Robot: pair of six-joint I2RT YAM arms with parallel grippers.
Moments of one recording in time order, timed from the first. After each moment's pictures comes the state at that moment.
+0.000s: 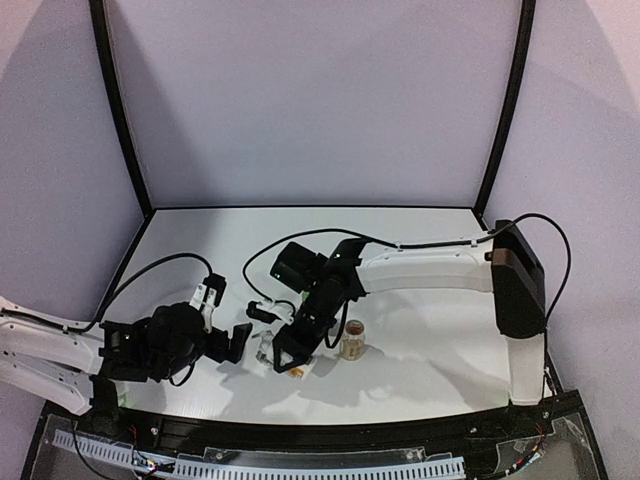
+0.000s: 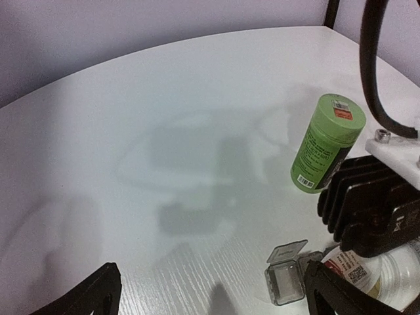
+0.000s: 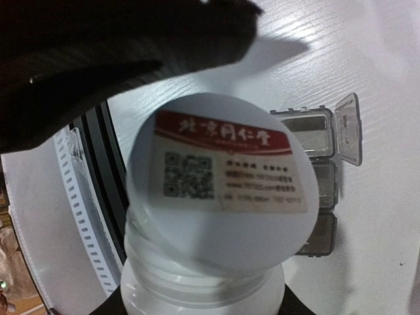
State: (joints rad) left arm -1.15 1.08 0.41 0.10 -0.64 -0.37; right arm 1.12 2.06 1.64 -0.77 -0.45 0.06
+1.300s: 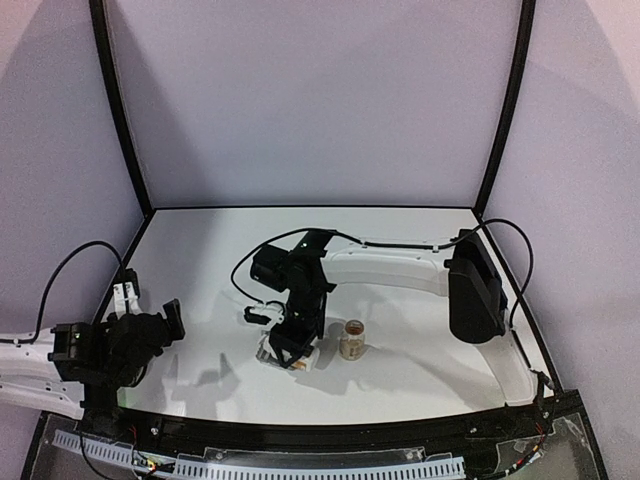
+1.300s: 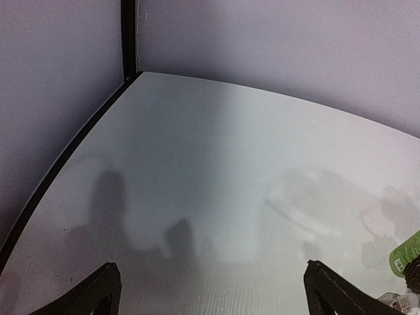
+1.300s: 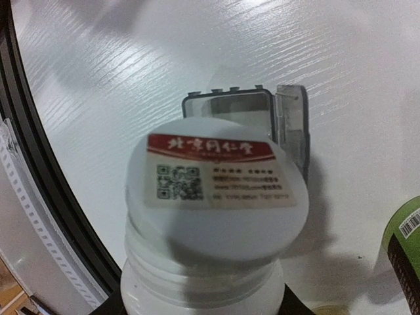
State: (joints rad) left arm -1.15 0.67 0.38 -0.52 -1.11 -0.90; right arm 1.12 2.30 2.01 -1.15 -0.29 -0.02
